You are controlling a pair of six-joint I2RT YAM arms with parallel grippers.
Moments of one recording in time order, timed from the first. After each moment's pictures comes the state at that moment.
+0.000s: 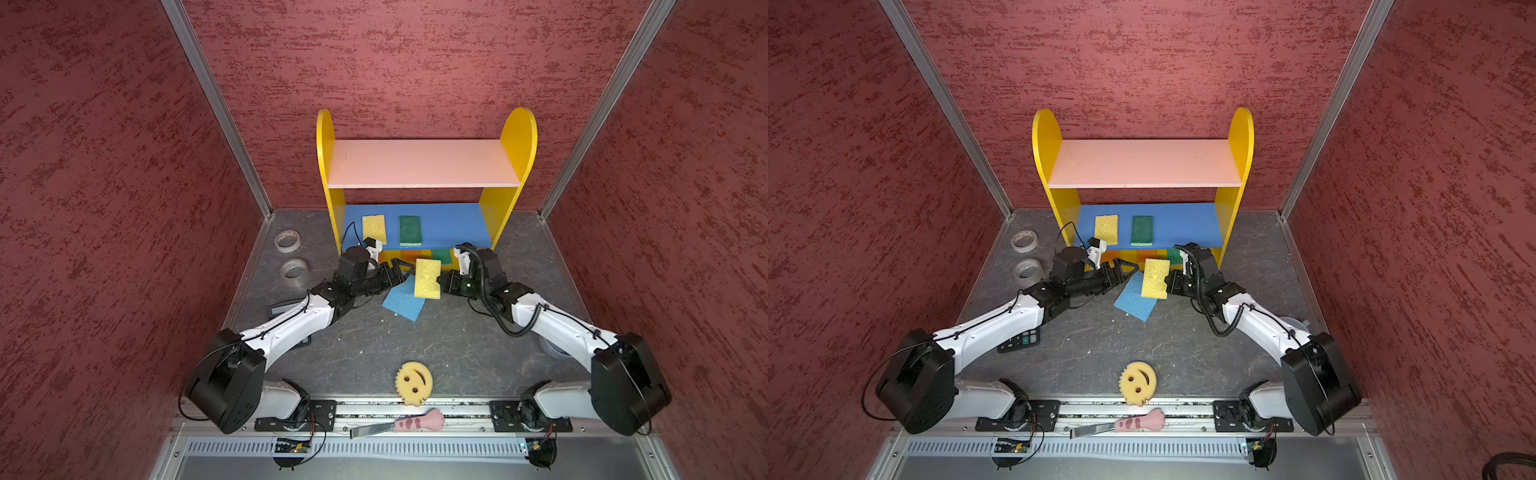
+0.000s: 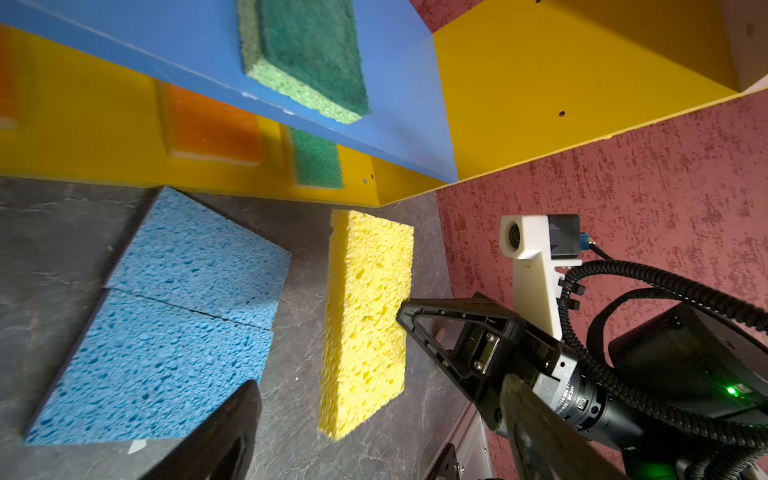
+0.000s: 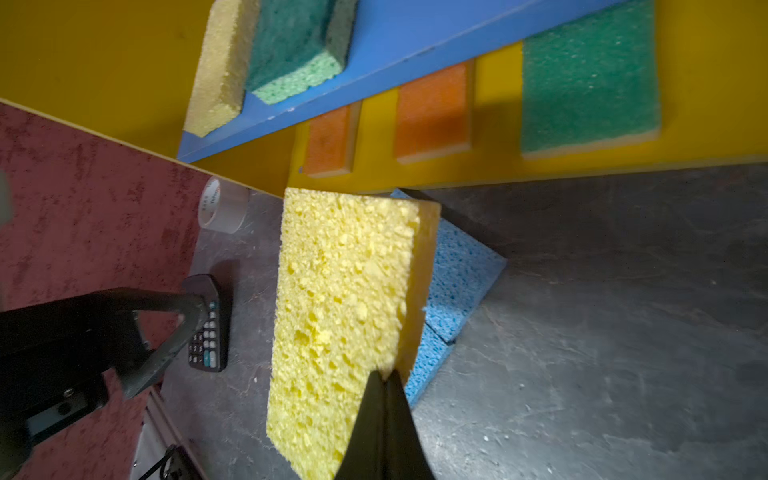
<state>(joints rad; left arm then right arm) -0.57 1.38 0.84 0.11 0.39 -0.95 0.47 1.36 0.83 -0.10 -0.34 0.65</state>
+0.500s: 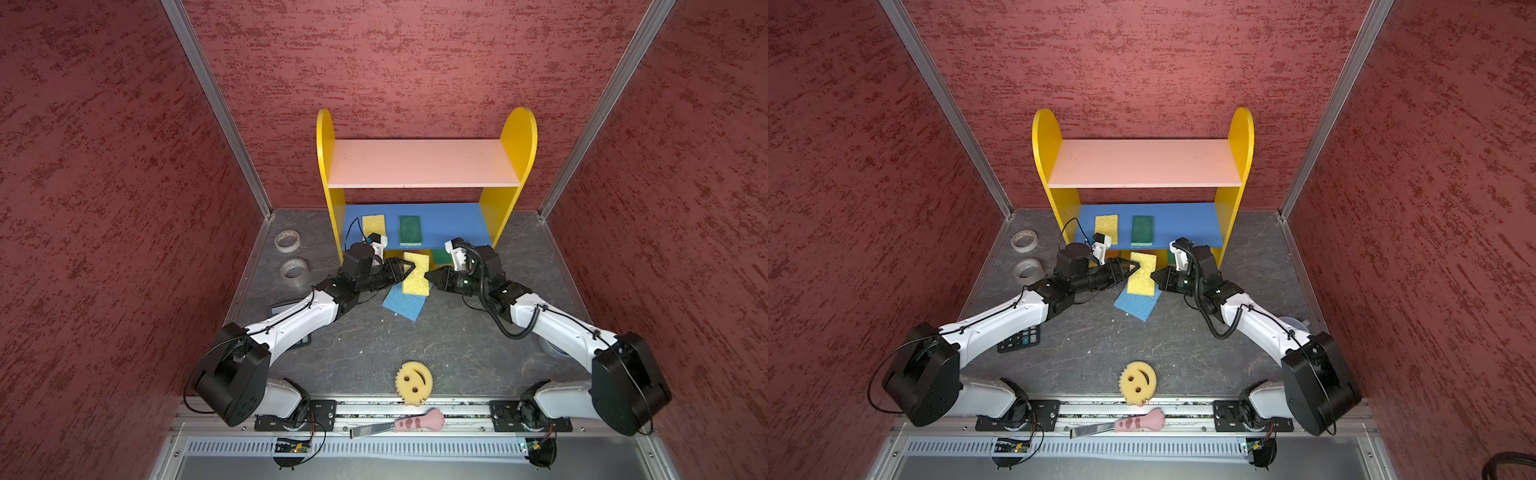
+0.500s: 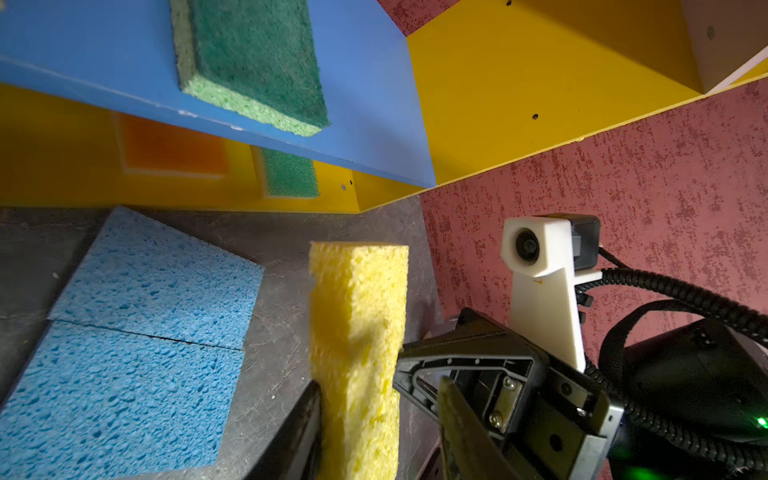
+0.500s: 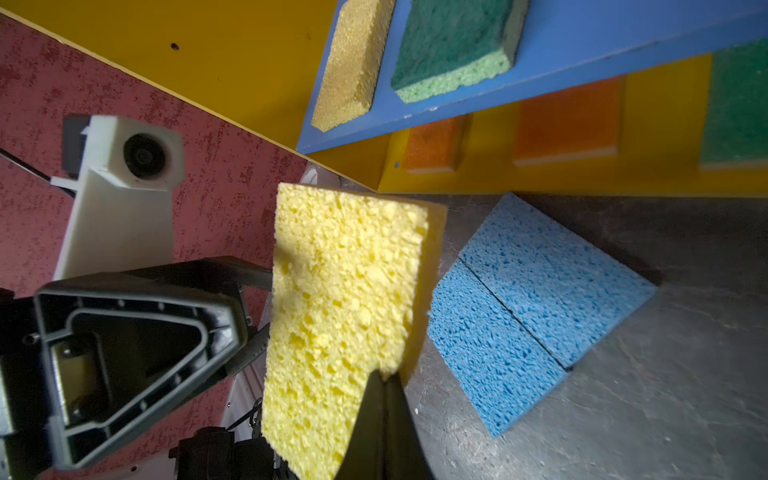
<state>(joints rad) -0.58 1.41 0.88 0.13 0.38 -0.96 0.50 1.36 0.83 0.05 -0.49 0.74</state>
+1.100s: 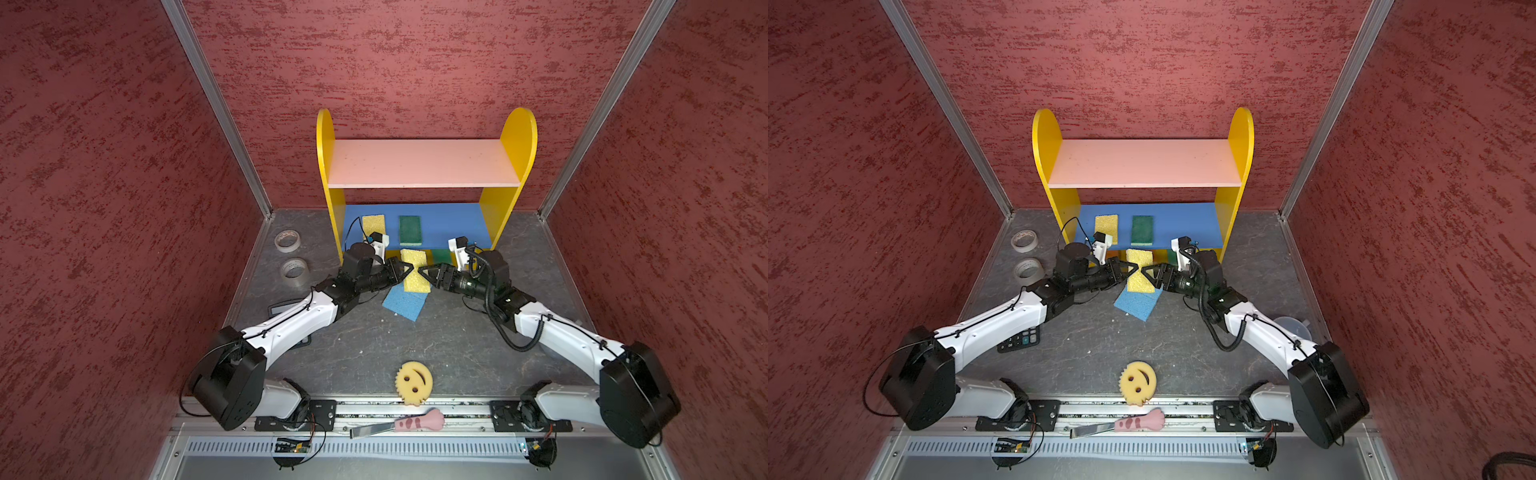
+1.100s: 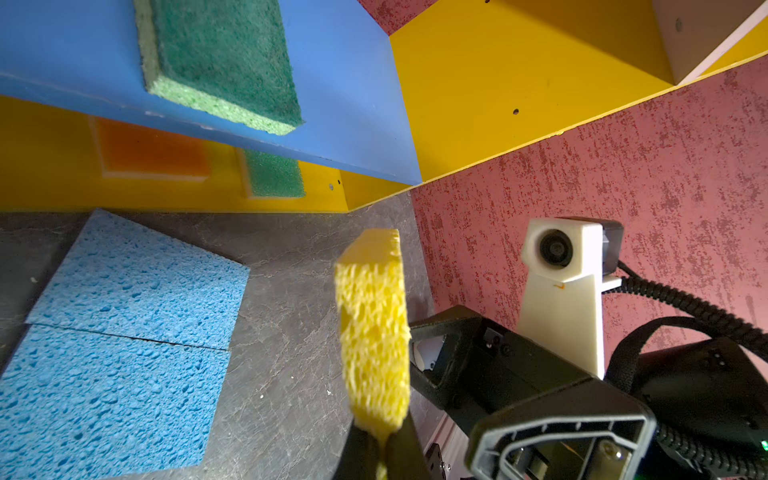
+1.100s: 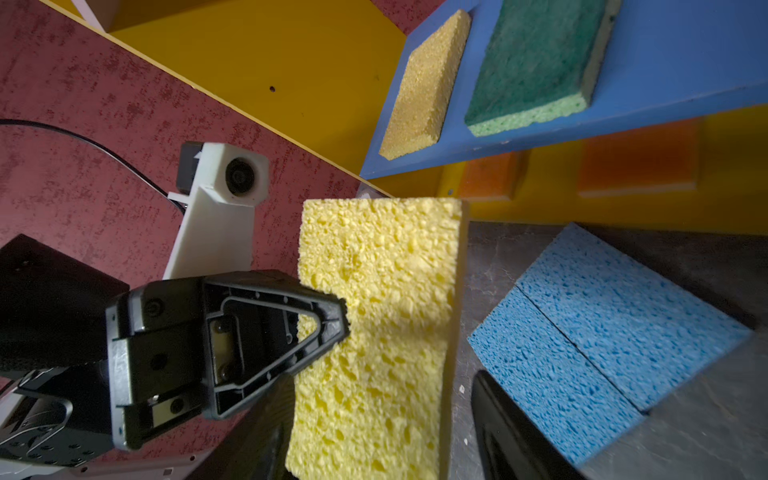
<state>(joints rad) -0.59 1.38 0.89 0.12 0.38 -0.95 0.50 1.29 0.73 0.29 -0.53 0.87</state>
